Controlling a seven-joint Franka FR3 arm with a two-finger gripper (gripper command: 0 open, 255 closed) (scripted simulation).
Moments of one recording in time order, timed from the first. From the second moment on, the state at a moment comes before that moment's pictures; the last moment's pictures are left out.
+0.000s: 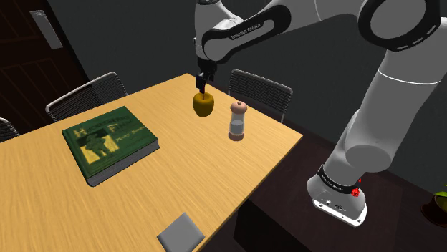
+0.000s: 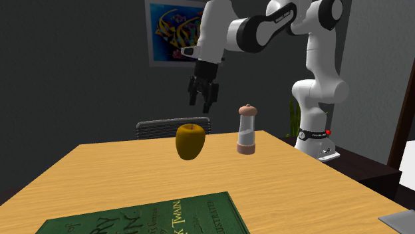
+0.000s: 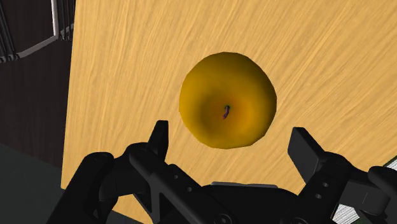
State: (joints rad) arm 0.14 0.10 0.05 -1.95 -0.18 2.21 -0.05
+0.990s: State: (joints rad) arm 0.14 0.19 0.05 -1.95 -0.20 2.31 -0.05
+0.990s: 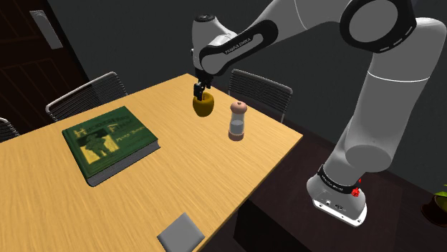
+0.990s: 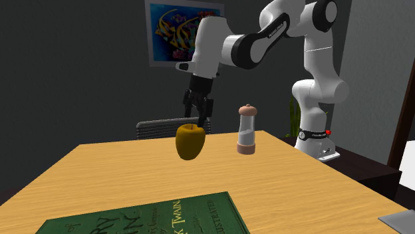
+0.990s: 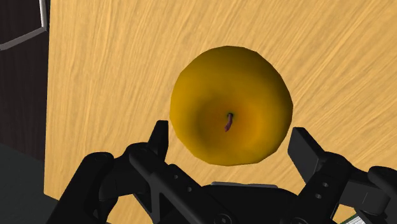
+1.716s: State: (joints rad) arm 0.14 0.19 0.05 -1.95 -0.20 2.31 -0.05
